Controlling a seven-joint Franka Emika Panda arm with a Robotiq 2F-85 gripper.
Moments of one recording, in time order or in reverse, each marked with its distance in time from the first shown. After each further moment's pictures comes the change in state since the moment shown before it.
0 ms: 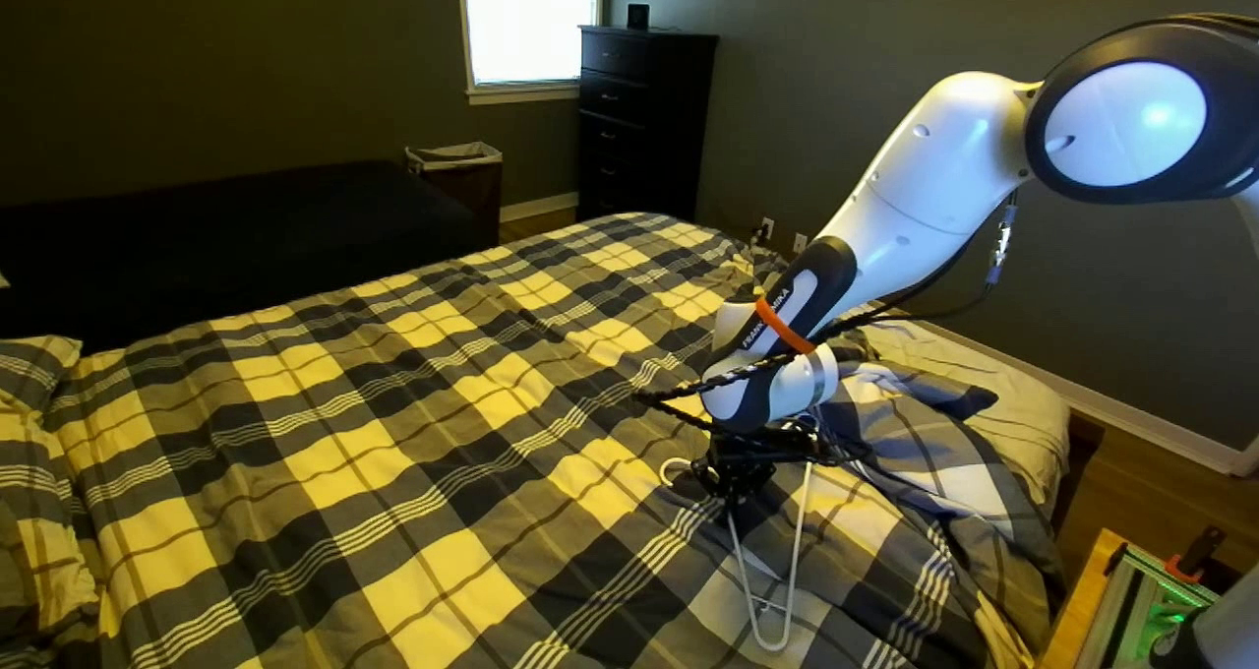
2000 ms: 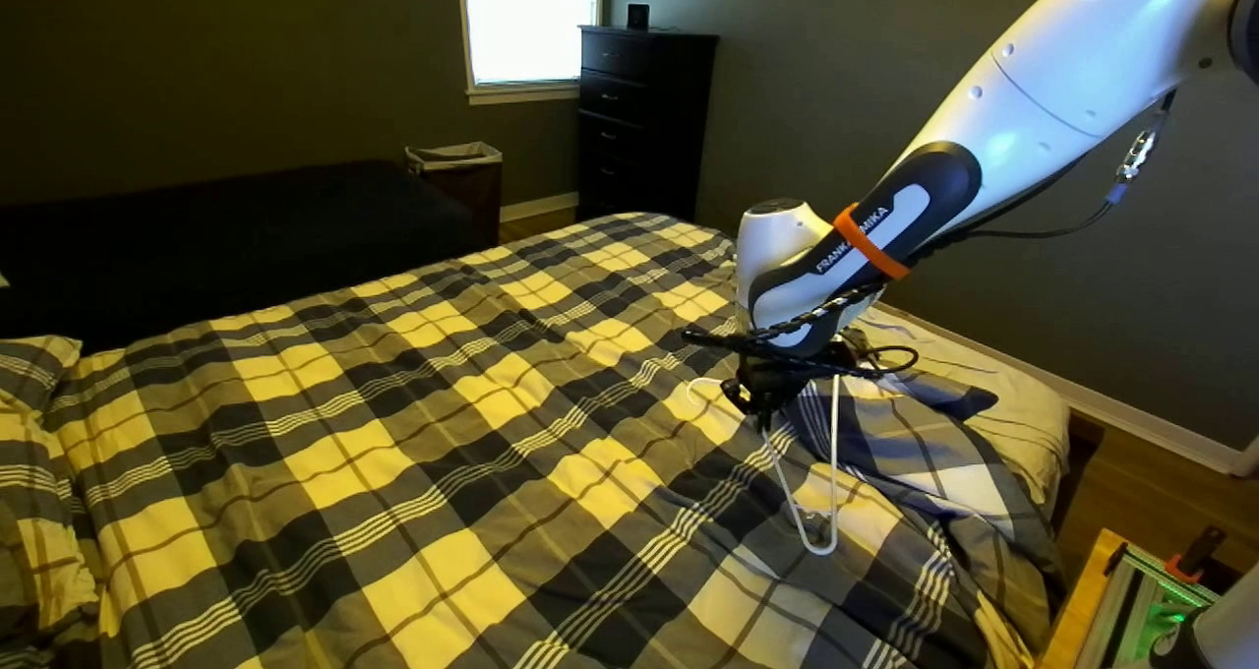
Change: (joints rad) arm 0.072 -0.329 -0.156 -0.115 -0.316 -0.130 0.133
